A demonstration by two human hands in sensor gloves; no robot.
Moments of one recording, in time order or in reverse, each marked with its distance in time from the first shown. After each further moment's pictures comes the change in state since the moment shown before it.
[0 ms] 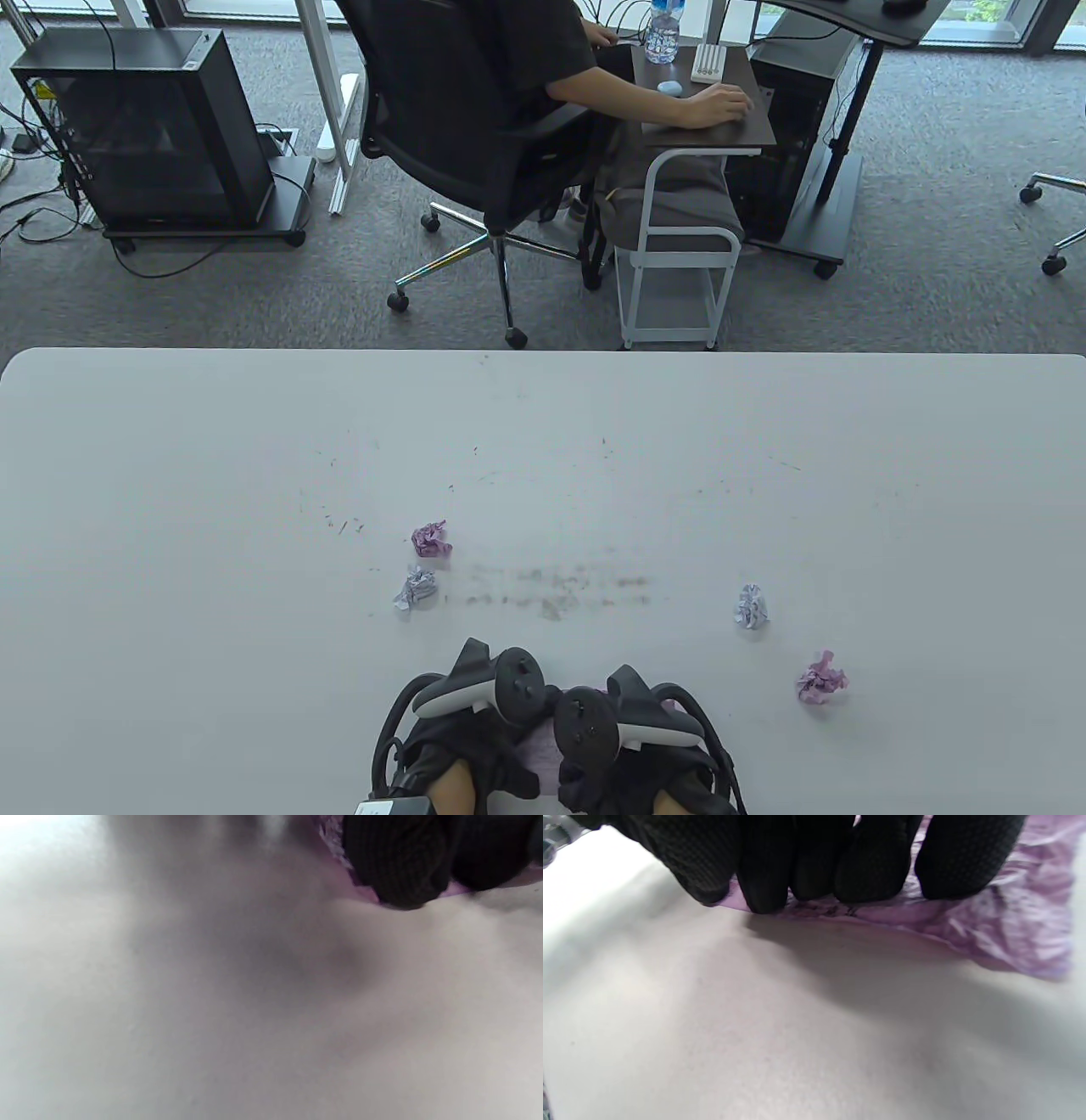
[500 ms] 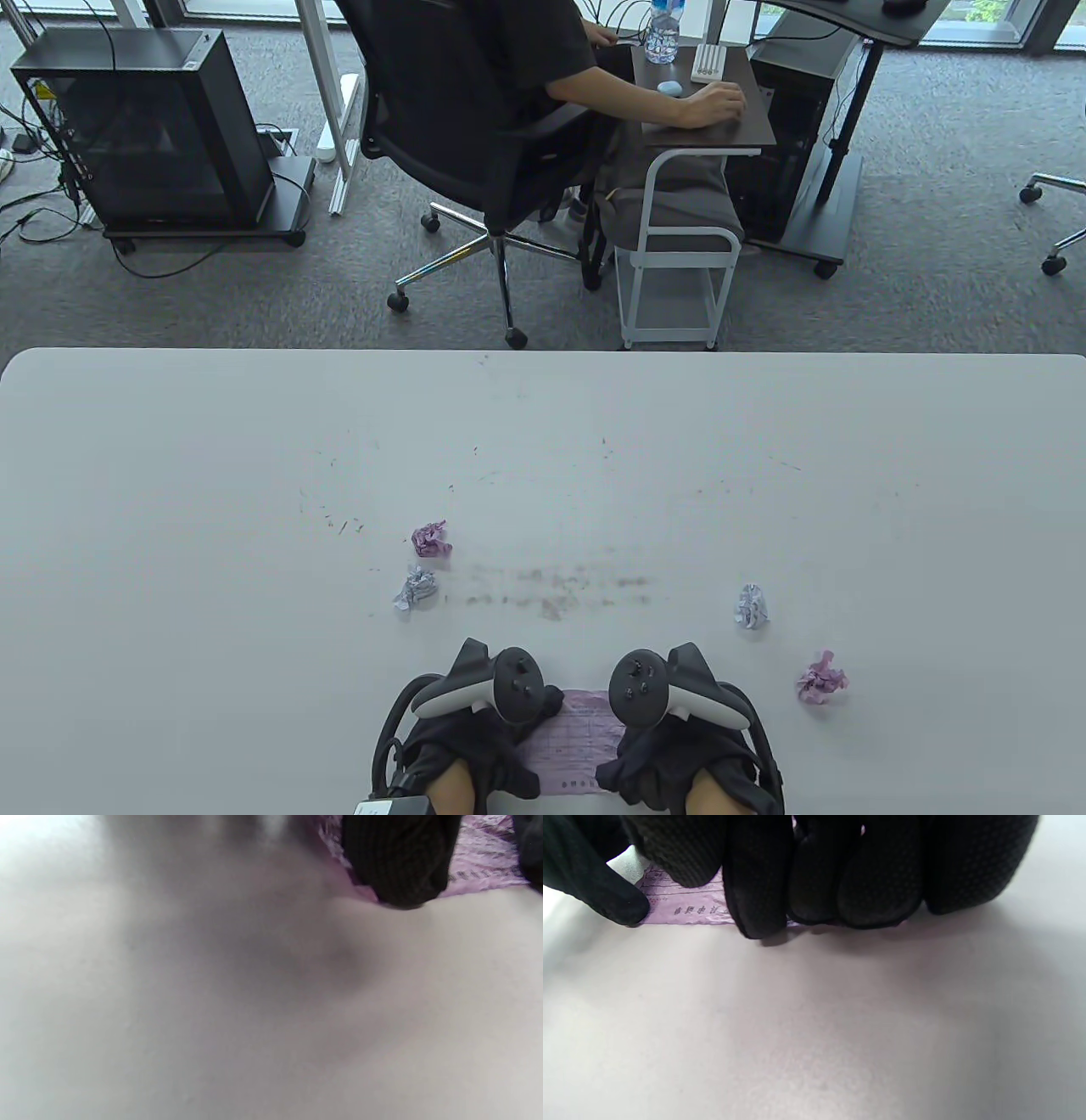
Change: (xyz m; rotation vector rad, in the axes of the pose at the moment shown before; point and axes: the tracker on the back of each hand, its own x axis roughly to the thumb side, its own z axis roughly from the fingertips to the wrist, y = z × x) left_hand -0.001 -0.001 0.000 0.002 -0.007 0.007; right_hand -0.045 0.000 0.013 0.052 0.194 -0.176
